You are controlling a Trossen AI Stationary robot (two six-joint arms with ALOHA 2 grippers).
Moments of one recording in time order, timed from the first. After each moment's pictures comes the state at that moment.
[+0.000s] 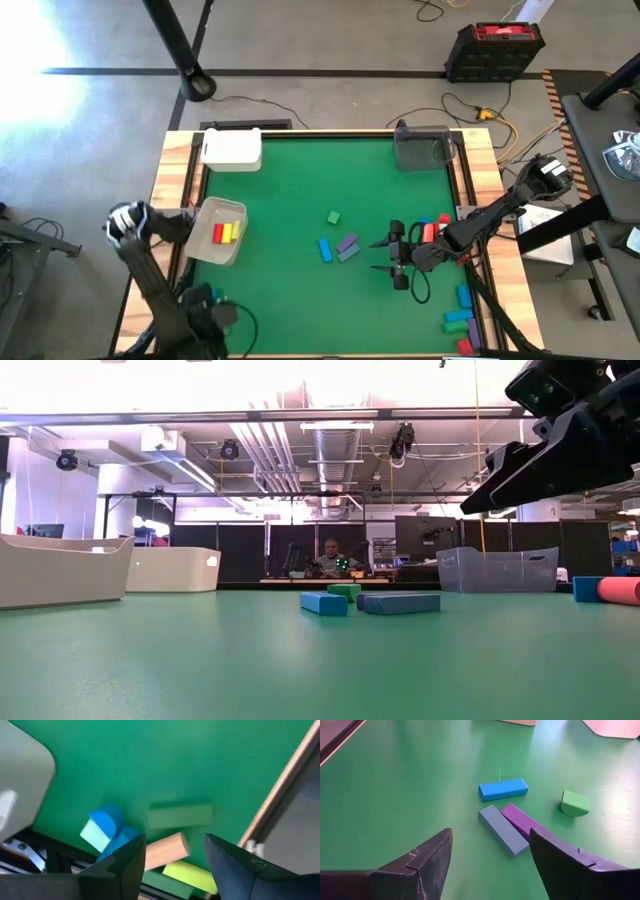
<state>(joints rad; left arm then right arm) -1.05 1.80 1.43 -1.28 -0.03 -1.41 0.51 1.34 0.43 0.33 0.46 0.20</state>
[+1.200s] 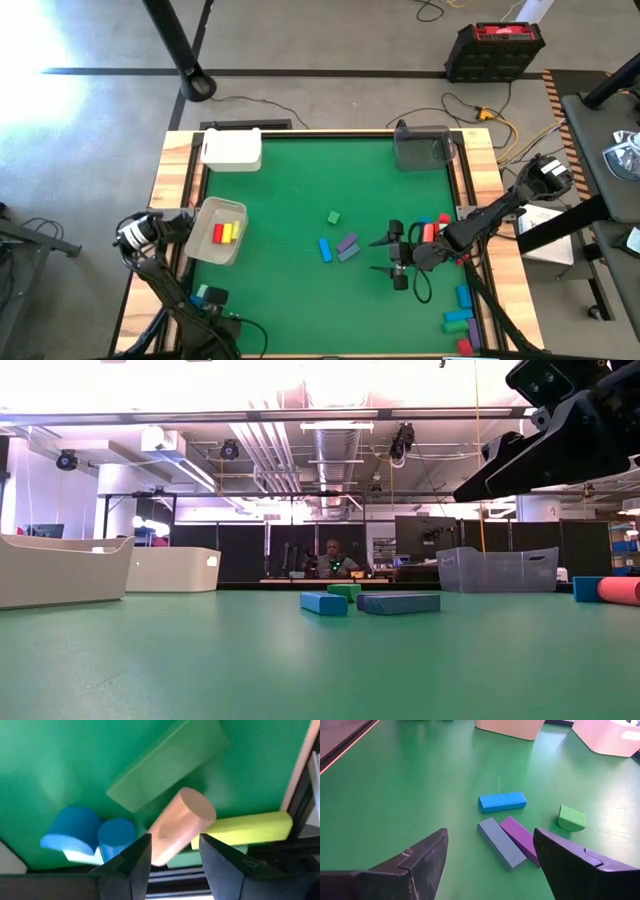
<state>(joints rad) -1.01 1.94 1.31 -1.18 0.29 -0.76 0.51 1.34 0.43 0.38 0.47 0.15</state>
